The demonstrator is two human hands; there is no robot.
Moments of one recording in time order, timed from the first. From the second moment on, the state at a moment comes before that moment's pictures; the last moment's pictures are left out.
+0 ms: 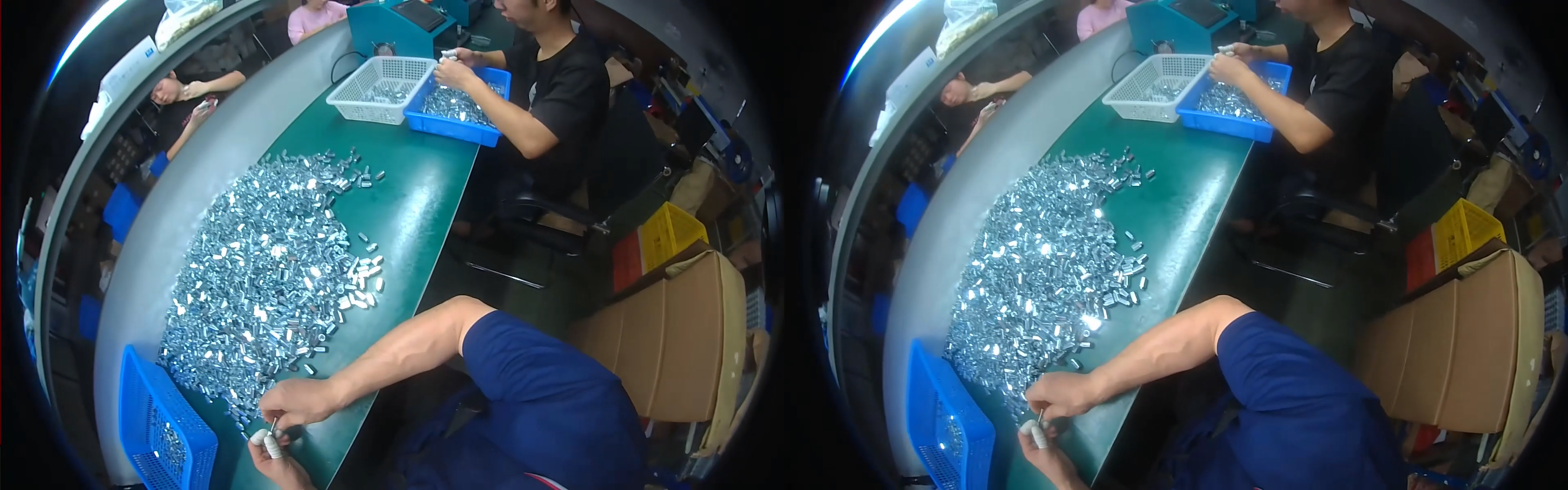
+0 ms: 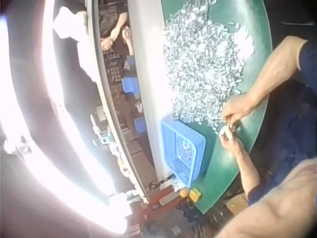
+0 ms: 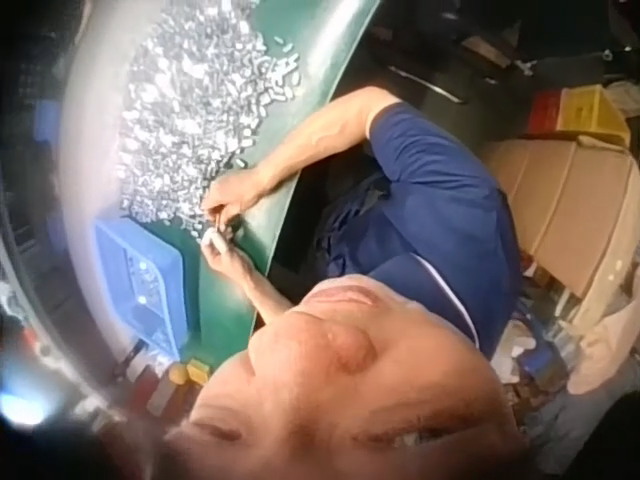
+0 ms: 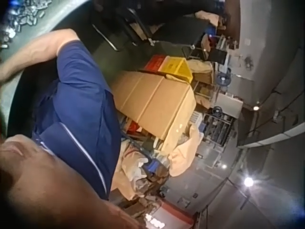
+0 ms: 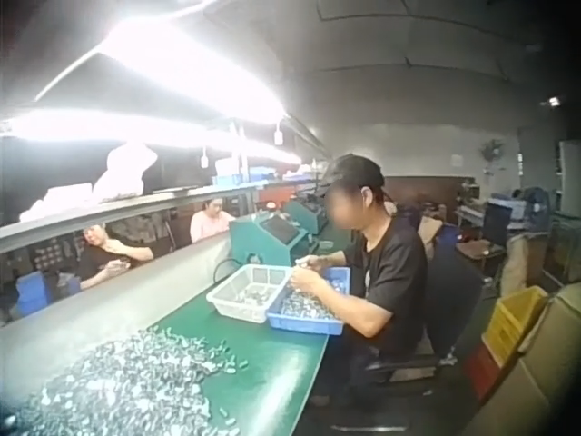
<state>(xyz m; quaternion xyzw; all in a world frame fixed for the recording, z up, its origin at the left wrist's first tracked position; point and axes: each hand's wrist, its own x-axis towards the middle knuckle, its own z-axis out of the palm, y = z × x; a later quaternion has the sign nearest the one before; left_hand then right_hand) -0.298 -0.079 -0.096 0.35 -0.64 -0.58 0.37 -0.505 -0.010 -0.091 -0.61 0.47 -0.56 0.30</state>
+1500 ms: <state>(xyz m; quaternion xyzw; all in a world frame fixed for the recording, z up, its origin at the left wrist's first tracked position) -0.291 -0.130 -0.079 0.31 -0.87 -0.22 0.31 -0.519 -0.018 -0.093 -0.55 0.52 -0.60 0.25</state>
